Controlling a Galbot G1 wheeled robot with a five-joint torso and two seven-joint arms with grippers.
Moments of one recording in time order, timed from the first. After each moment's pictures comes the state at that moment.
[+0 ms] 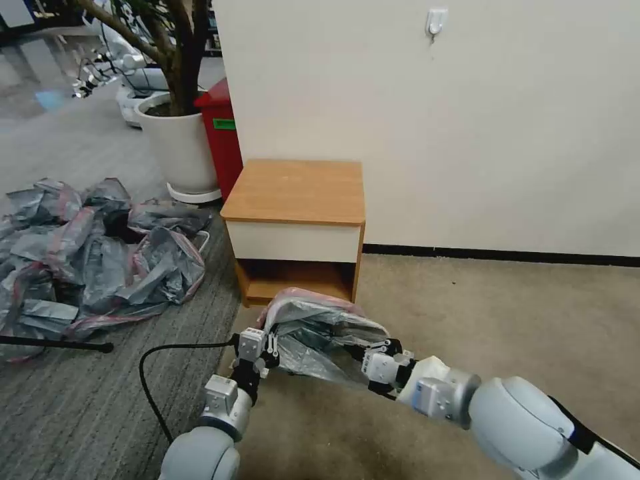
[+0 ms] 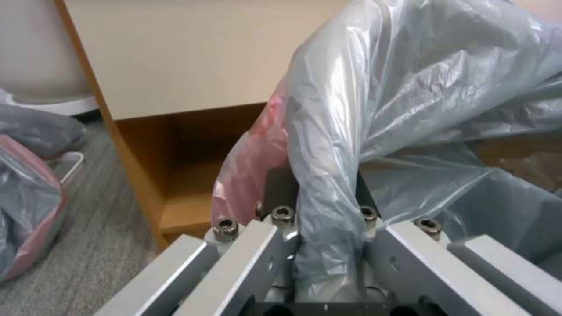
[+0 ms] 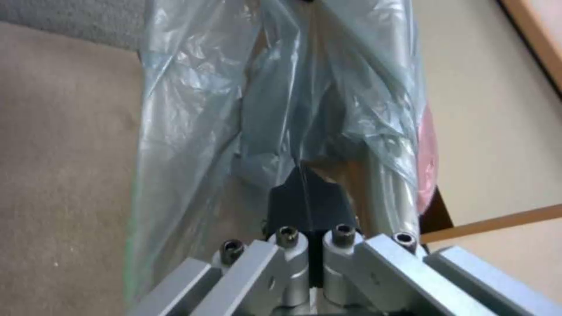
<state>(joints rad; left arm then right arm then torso) 1.58 -1.34 -0.34 -2.07 -0.08 0.12 -0.01 -1.17 0.76 0.01 2.26 -0.28 -0.46 -0.51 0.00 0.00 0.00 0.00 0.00</state>
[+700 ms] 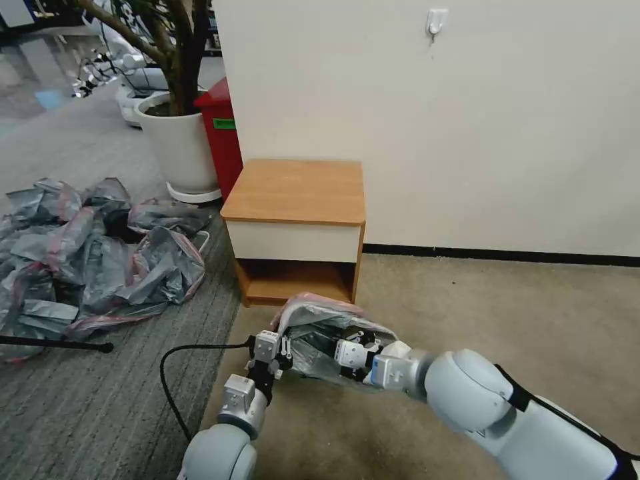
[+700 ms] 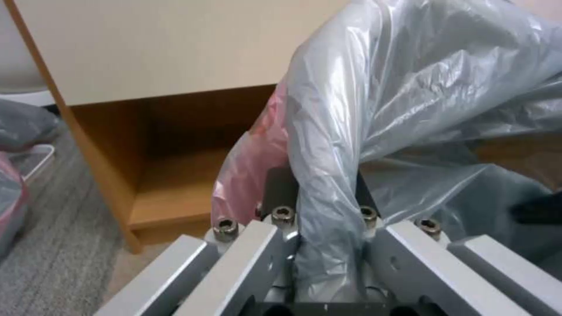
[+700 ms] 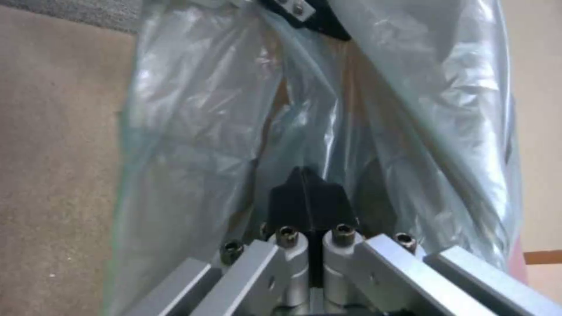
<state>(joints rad) 1.53 -1.38 -0.29 -2.00 -0.05 0.12 -0.01 -0.93 0.85 -0.20 2.10 -0.29 -0.55 -0.54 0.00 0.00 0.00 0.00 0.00</state>
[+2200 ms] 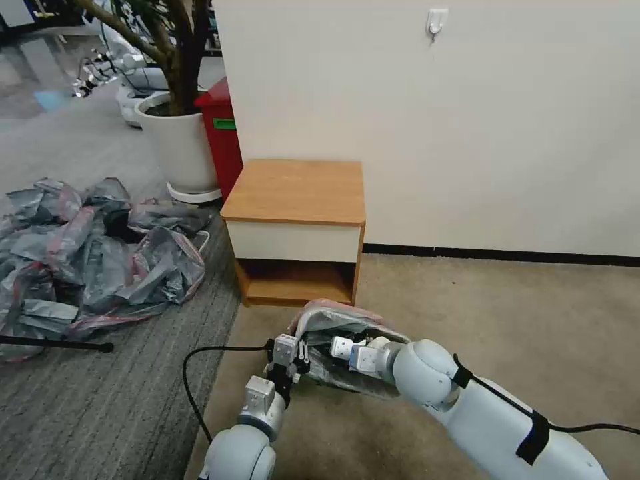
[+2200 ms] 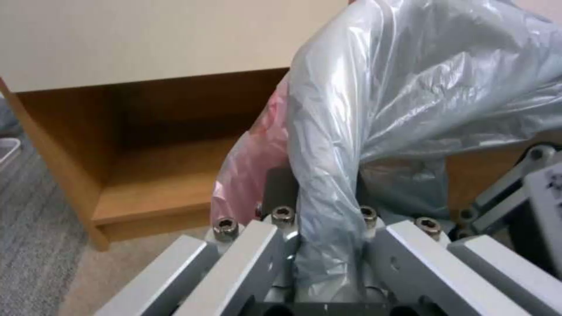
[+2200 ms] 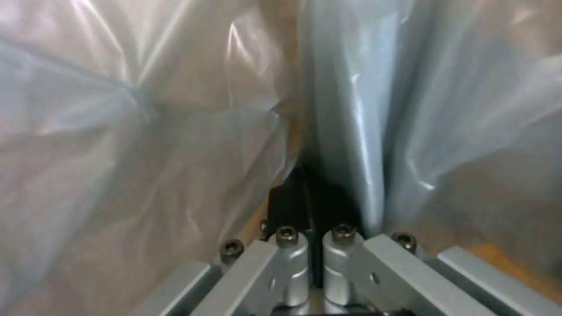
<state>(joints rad) 1.51 -1.41 -0.23 -1.97 -0.03 0.12 -0.01 -0.89 1.00 -0.25 1.82 -0.44 -0.56 -0.56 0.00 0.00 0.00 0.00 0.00</state>
